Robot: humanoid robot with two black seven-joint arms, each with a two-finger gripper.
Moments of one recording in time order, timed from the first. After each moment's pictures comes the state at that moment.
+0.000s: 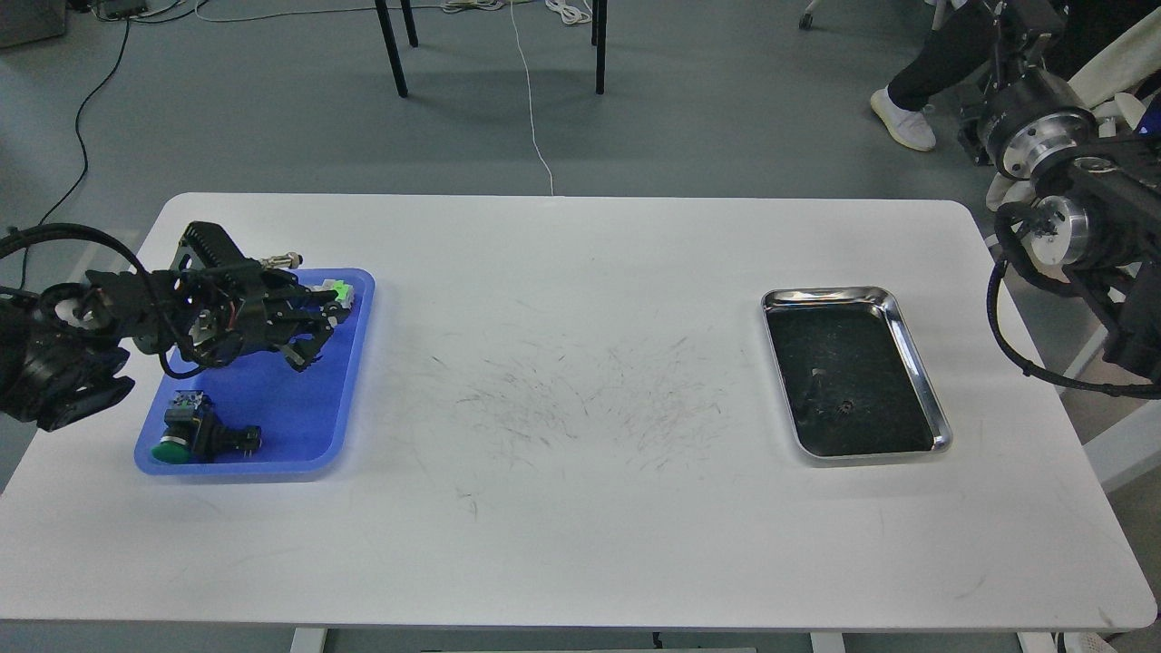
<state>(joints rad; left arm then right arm) -1.18 0.44 1.02 -0.61 1.14 0.46 -0.49 1.08 -0.48 0.32 0.59 -0.17 -0.08 0.26</state>
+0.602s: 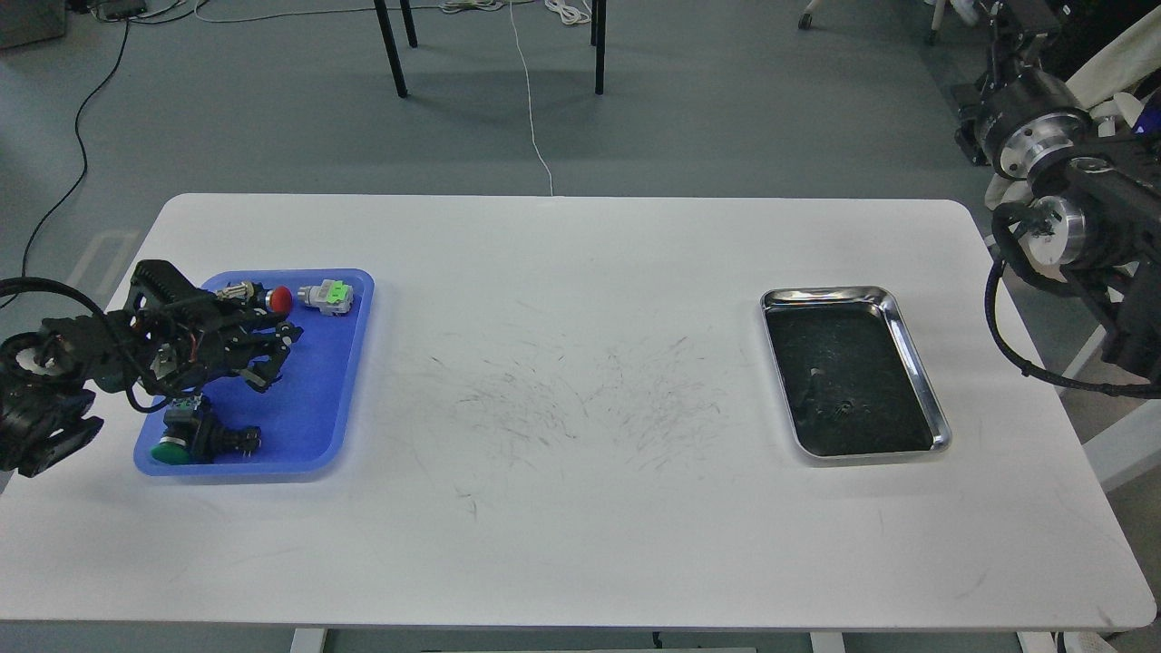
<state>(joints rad) -1.06 0.46 0.93 -0.50 1.14 0.45 -0.49 1.08 -0.48 0.32 0.60 -0.17 -0.08 0.26</state>
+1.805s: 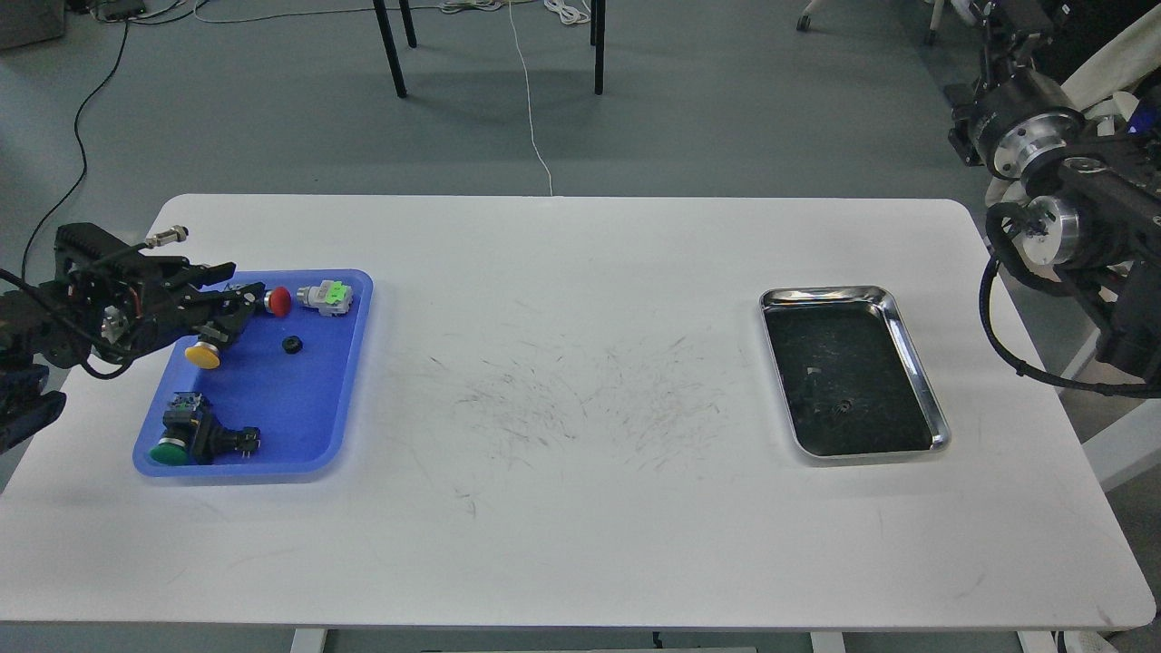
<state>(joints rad) -1.08 0.60 0.64 -0.53 1.14 0.36 -0.49 1.08 -0.47 0.32 0.60 -0.17 -0.08 0.26</state>
